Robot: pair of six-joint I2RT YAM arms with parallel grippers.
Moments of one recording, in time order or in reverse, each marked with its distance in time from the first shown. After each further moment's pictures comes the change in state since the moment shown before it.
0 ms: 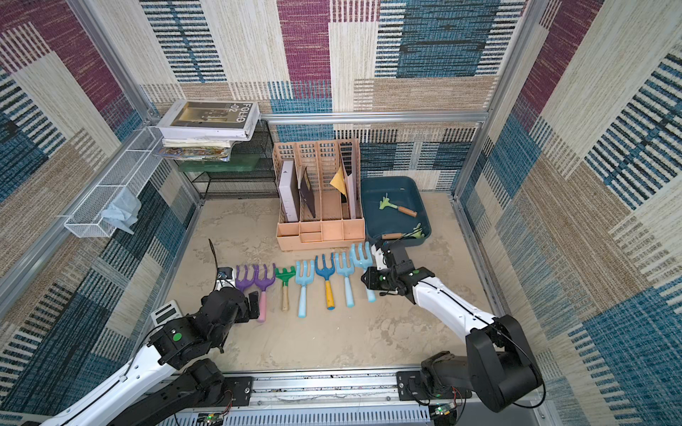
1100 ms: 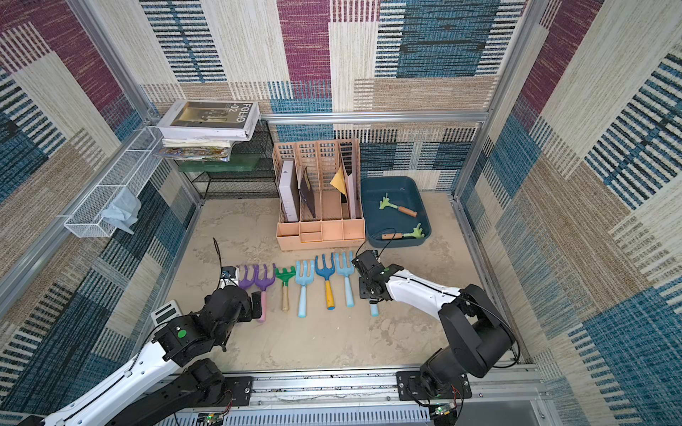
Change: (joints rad) left arm 0.000 0.030 -0.002 0.021 0.011 0.000; right arm 0.208 0.244 0.150 -0.229 0.486 0.077
